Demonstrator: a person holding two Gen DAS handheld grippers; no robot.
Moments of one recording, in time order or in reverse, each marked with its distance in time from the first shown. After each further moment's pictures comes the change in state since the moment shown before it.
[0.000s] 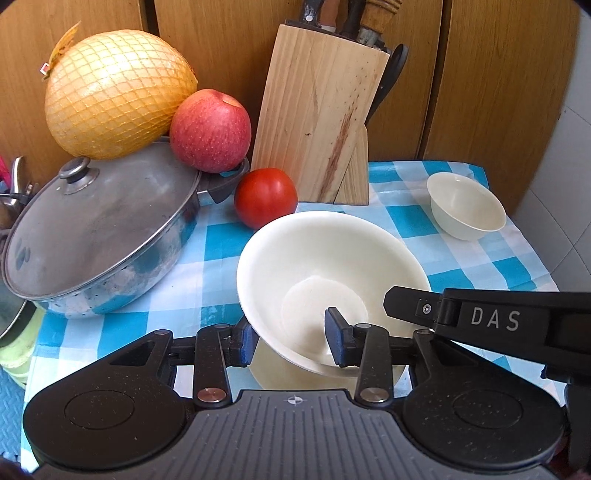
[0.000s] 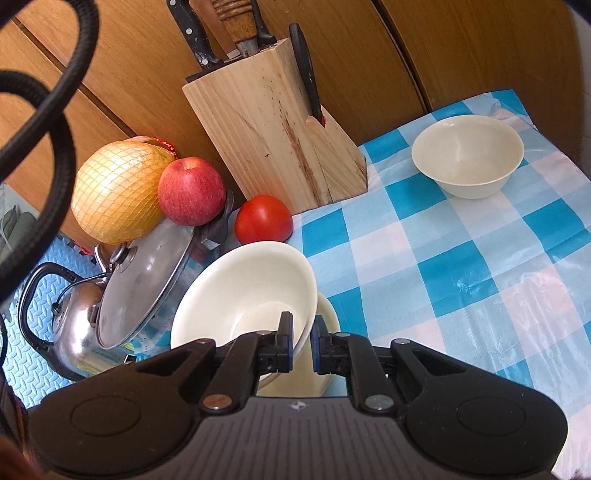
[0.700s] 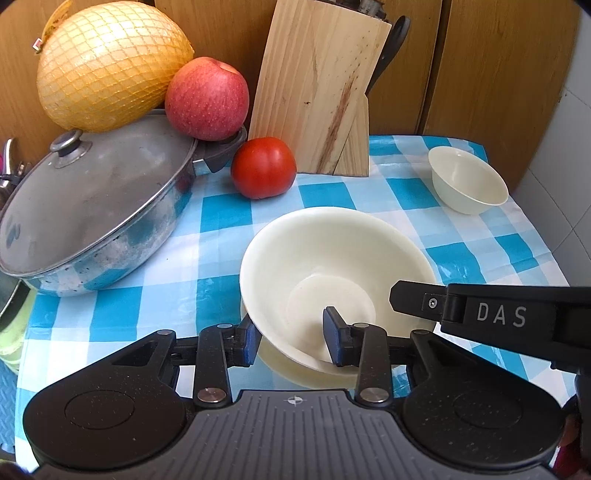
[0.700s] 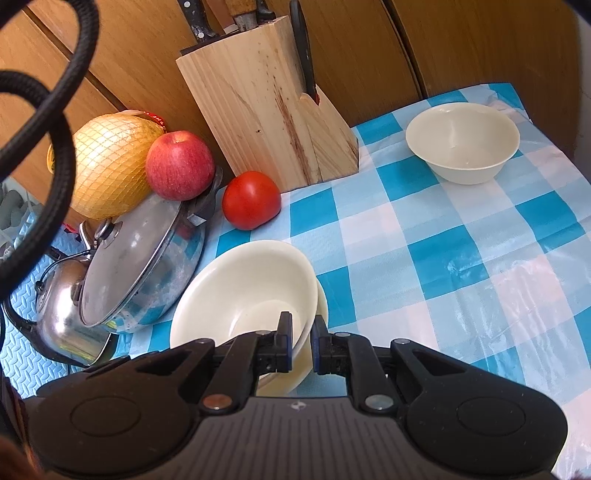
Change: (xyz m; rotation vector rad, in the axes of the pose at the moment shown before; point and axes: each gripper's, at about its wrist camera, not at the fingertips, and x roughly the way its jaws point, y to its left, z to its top) left arm 0.008 0.003 -0.009 -0.001 0.065 -0.015; right arm 0.005 0.002 -0.006 -0.035 0.055 -0.053
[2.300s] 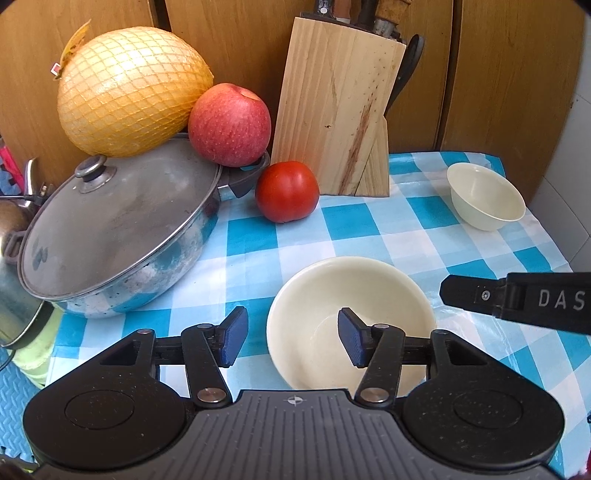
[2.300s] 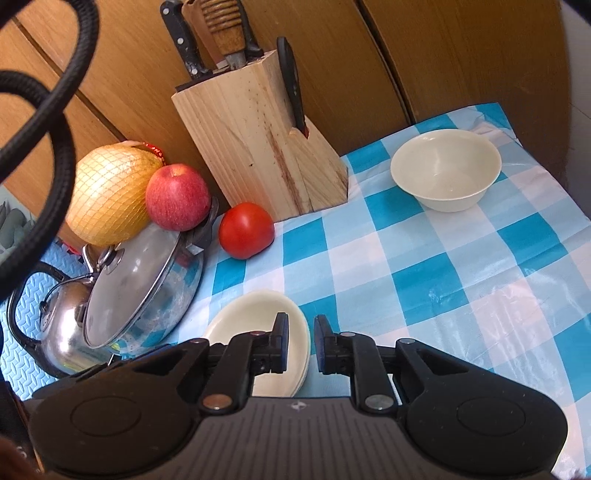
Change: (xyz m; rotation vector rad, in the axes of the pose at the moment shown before) left arm -0.006 0.004 0.012 0.018 -0.050 0.074; right arm -0.018 -0.015 0.010 0.026 -0.079 0.002
